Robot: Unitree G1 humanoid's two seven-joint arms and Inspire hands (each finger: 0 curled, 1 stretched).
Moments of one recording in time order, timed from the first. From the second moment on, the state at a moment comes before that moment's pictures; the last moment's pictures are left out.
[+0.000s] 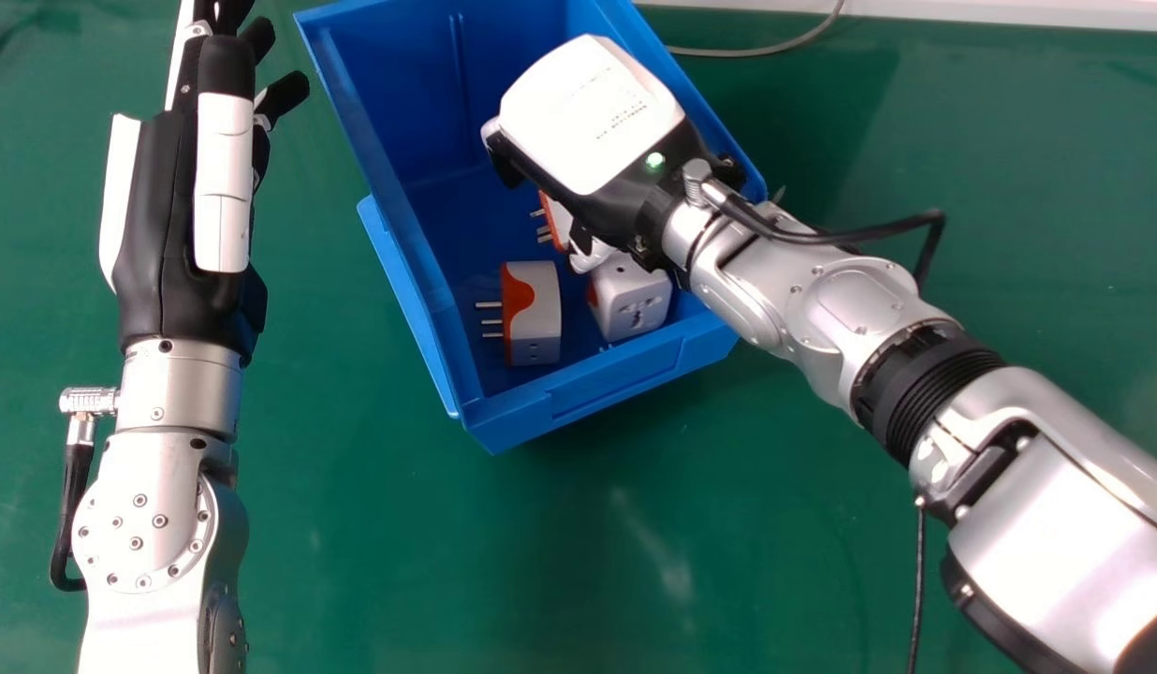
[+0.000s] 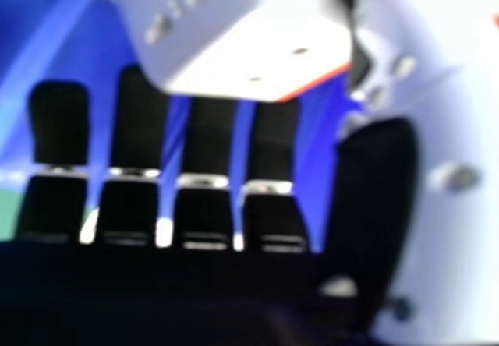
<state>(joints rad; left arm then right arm) -0.15 0.17 0.20 0.00 -0.12 -0.21 -0.09 -1.09 -0.14 0.79 1.10 -1.06 -0.16 -0.32</state>
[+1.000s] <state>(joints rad) -0.15 0.17 0.19 0.01 -0.12 -0.21 -0.09 -0.70 -0.41 0.45 0.37 -0.82 -0.24 -0.26</state>
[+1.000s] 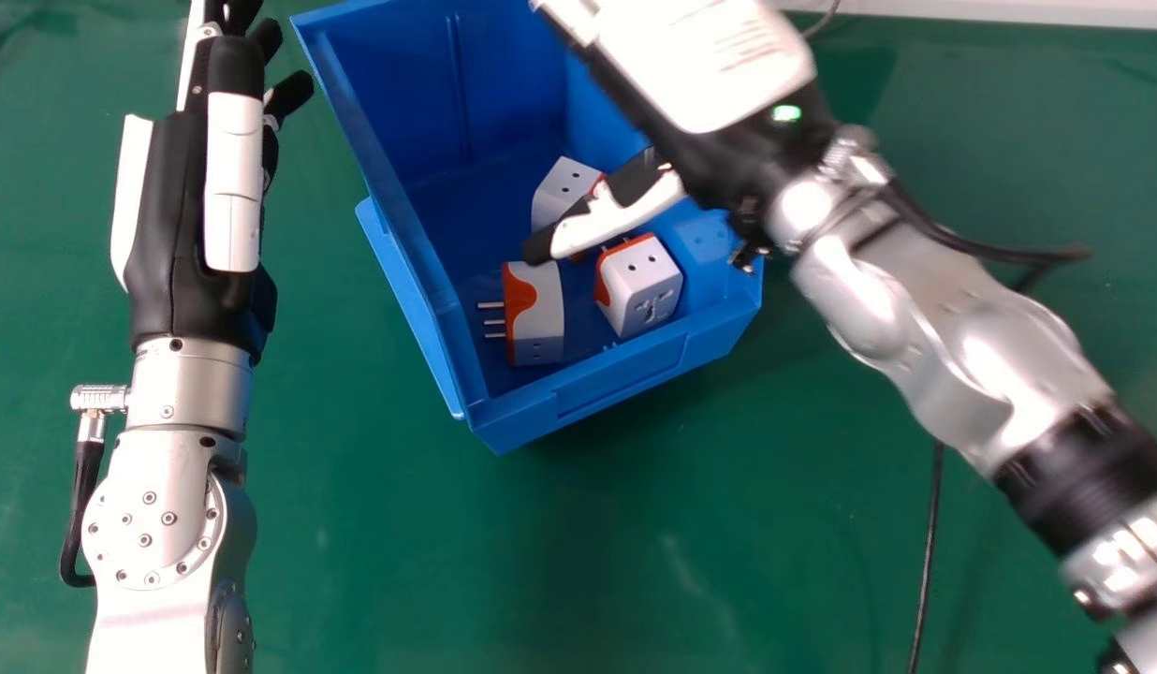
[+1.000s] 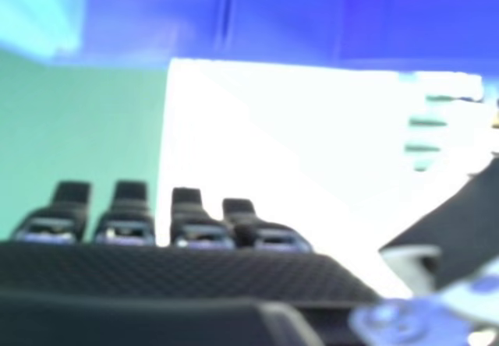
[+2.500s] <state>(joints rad) -0.45 0.20 0.22 0.45 -0.13 -0.32 -0.08 -0.38 -0.29 0.04 0.43 -0.20 -0.45 -0.08</state>
